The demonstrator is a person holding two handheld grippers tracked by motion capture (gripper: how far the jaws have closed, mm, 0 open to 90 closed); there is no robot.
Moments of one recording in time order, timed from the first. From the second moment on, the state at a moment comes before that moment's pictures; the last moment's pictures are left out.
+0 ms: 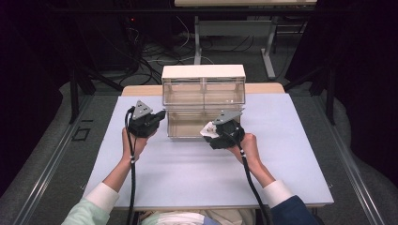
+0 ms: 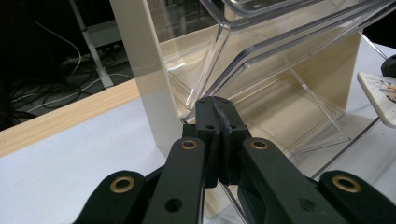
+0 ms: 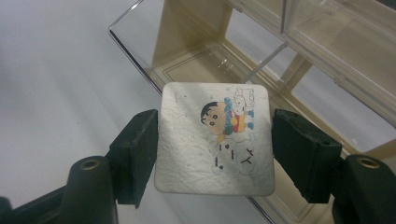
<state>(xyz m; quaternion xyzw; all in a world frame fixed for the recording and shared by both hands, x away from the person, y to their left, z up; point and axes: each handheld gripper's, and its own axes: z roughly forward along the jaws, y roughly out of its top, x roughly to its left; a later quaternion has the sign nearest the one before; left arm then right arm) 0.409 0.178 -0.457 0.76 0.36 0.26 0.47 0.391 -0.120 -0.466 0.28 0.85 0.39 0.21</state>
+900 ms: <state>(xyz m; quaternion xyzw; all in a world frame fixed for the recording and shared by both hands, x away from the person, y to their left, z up) 0.409 0.178 -0.456 0.76 0.36 0.26 0.47 0.406 -0.072 -0.476 0.27 0.86 0.38 0.21</state>
